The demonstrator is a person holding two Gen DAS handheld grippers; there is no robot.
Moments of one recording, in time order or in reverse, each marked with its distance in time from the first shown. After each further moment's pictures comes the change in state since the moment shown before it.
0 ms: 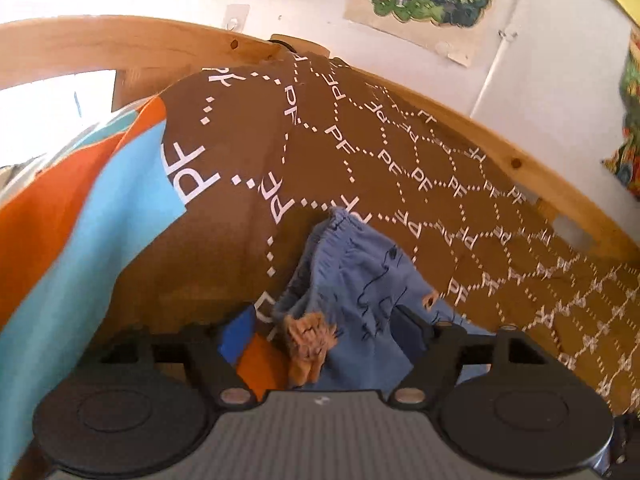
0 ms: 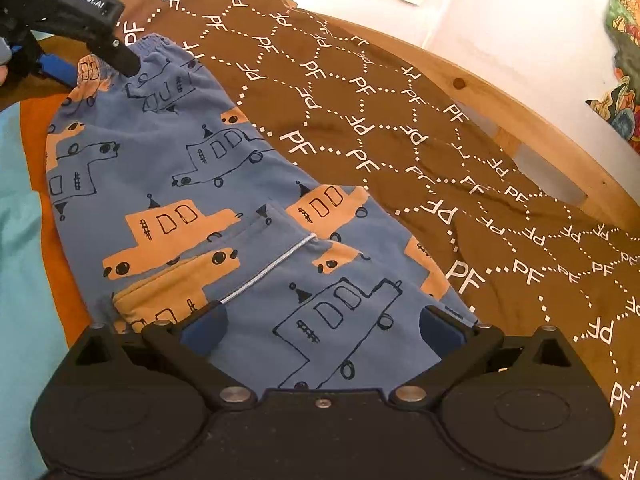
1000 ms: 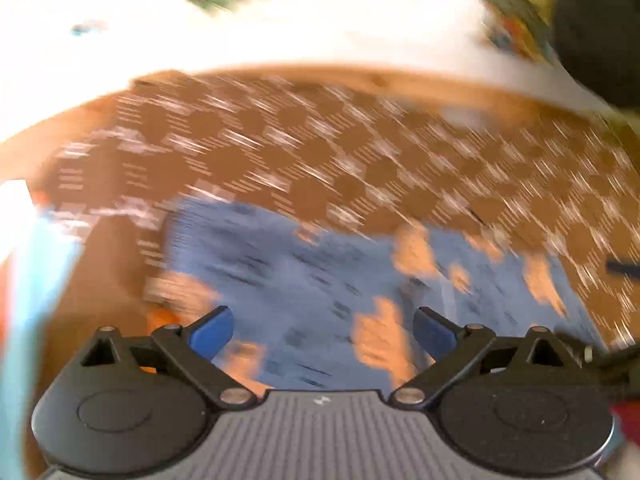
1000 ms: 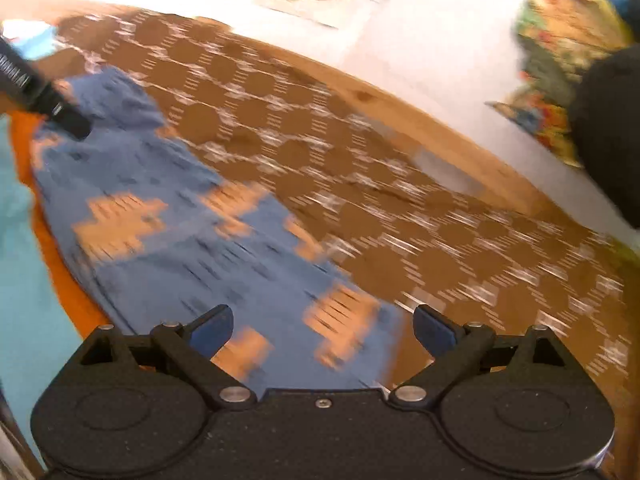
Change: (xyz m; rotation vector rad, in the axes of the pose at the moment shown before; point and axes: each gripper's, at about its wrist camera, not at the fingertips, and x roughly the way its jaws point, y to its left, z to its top) left arm -0.050 -0.070 -0.031 0.428 0.035 -0.040; right arm -0.074 -0.036 -0.028 0.026 -0.049 -0.135
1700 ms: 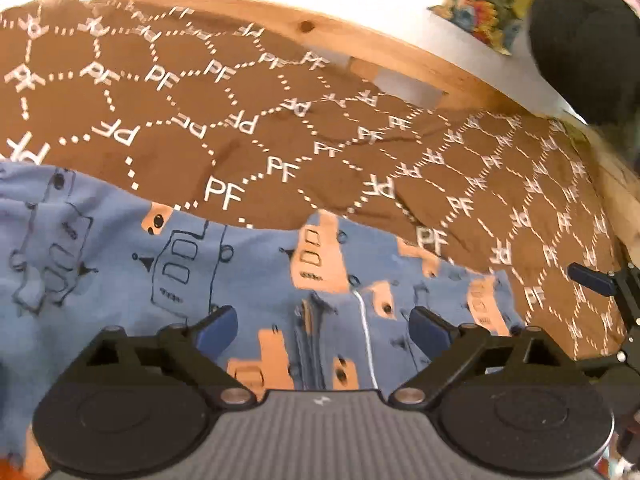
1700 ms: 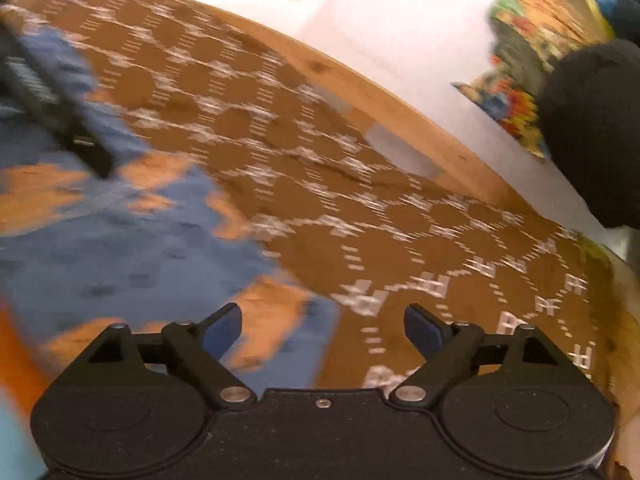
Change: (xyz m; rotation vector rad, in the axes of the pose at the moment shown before) left arm 0.106 -0.042 0.012 -0.002 0.148 -0.380; right arm 0.017 -0.020 -0.004 -0.042 0.062 -0.167
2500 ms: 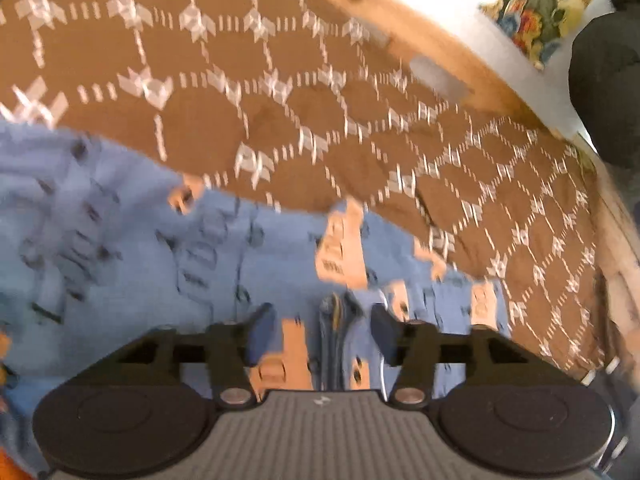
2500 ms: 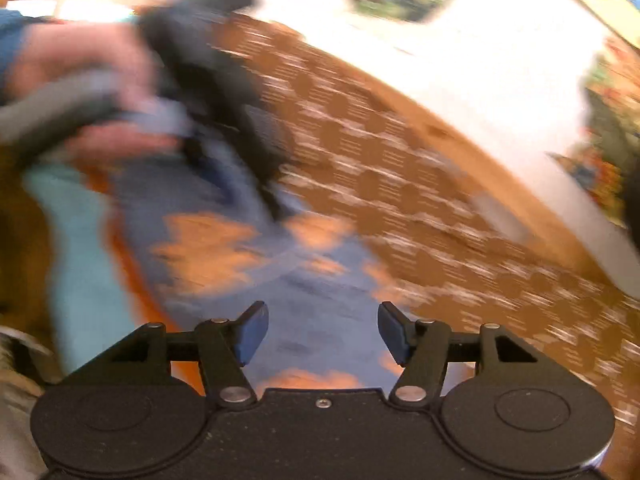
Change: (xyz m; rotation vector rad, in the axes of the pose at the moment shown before) left arm 0.005 0.040 0.024 -0.183 0.112 -0.078; right arm -0.050 0.042 0.037 -0.075 -0.066 0.172
